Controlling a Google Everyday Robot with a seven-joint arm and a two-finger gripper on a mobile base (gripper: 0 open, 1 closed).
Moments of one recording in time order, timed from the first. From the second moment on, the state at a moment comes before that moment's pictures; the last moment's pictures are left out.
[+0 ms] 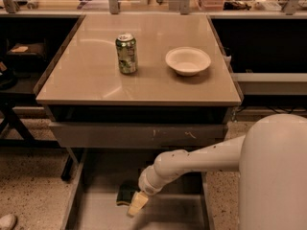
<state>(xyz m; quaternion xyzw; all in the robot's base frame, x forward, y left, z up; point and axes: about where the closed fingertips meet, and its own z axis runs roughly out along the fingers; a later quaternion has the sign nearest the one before) 0.464 0.068 0.406 -0.58 0.77 0.23 0.17</state>
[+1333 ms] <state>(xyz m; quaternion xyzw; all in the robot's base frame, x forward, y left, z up) 0.471 0.070 0.354 -0.59 0.76 0.22 0.17</state>
